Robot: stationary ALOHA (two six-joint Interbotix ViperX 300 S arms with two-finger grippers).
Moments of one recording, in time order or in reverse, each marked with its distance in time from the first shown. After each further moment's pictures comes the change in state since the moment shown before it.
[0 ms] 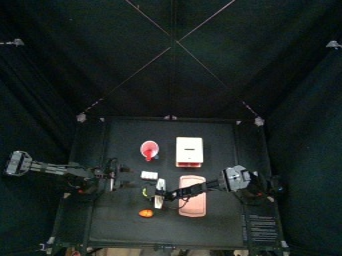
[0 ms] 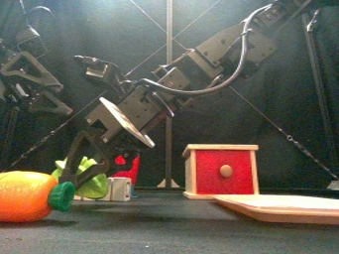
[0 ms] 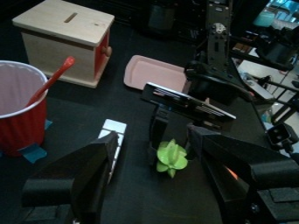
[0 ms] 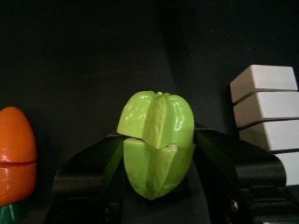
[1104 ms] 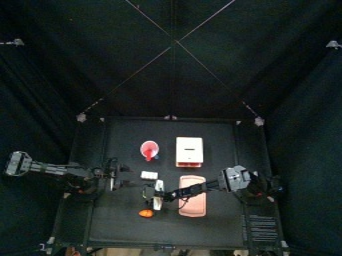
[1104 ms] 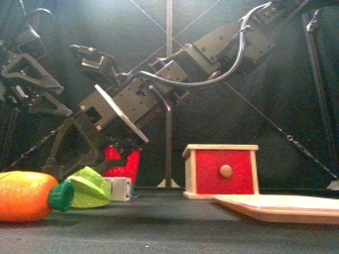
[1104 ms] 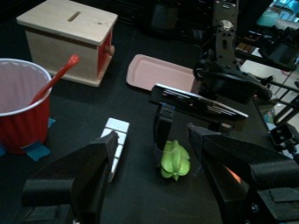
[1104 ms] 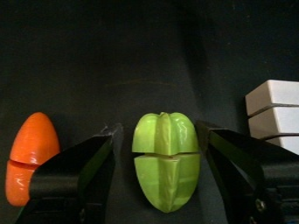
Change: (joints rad) left arm 0.011 0.000 0.005 0.000 0.000 -0.002; right arm 0.003 0.000 -0.020 -0.012 -0.052 0.000
